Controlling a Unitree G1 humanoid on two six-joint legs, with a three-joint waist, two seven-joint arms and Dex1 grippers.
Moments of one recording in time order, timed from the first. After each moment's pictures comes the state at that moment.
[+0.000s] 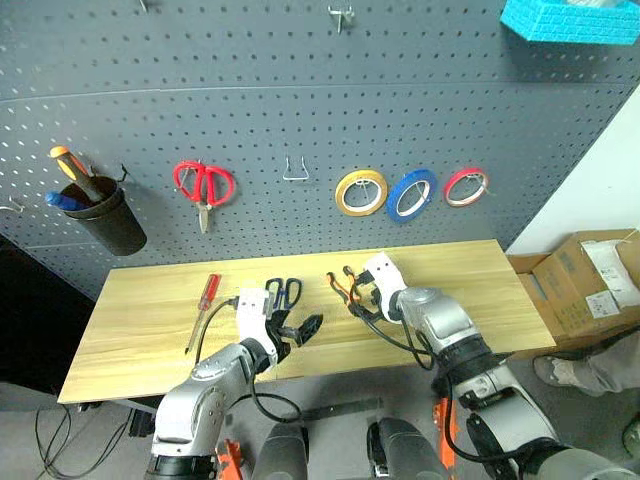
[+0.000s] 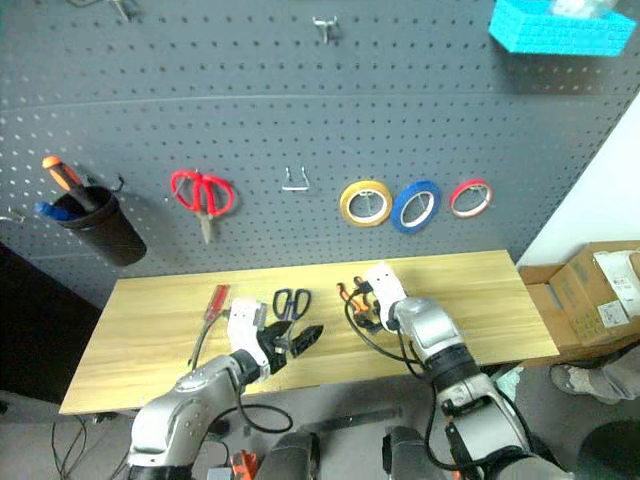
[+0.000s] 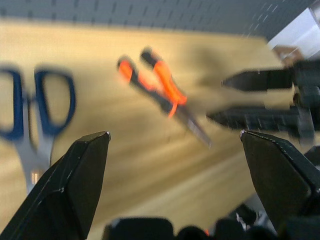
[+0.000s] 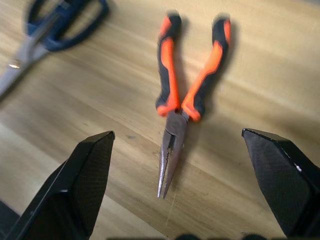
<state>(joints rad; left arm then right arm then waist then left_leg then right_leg) 0.03 0.23 0.03 -0.27 -0.47 0.75 -0.34 -0.63 -0.09 0.22 0.43 -0.02 0.83 0.43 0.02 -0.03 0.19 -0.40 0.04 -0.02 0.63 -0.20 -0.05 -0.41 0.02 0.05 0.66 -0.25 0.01</state>
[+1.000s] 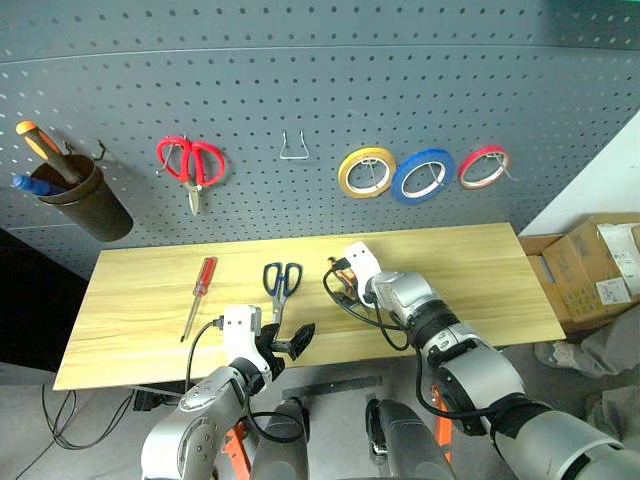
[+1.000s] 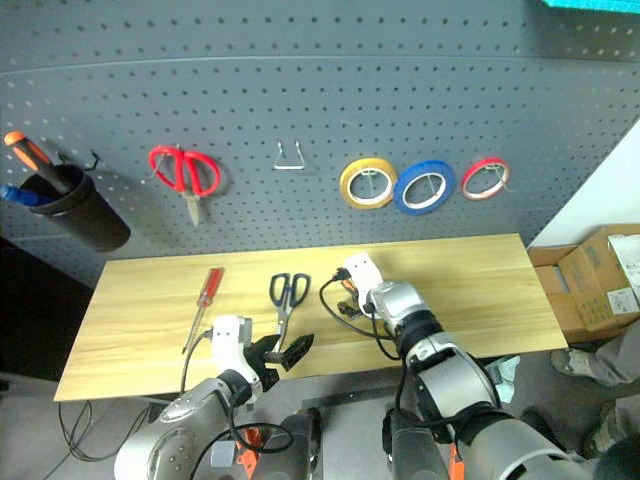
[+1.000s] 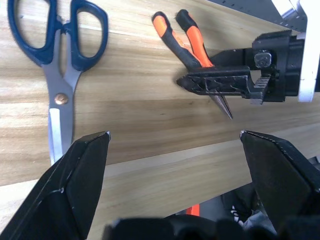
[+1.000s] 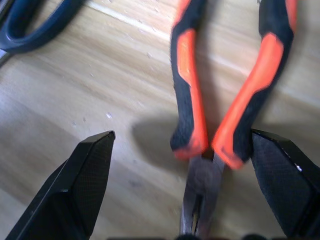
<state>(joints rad) 0.17 0.17 0.08 -0.43 -0.51 0.78 -0.24 -0.90 0.04 0.18 0.93 -0.03 0.63 0.35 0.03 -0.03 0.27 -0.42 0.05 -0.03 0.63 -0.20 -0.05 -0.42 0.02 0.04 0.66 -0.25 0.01</state>
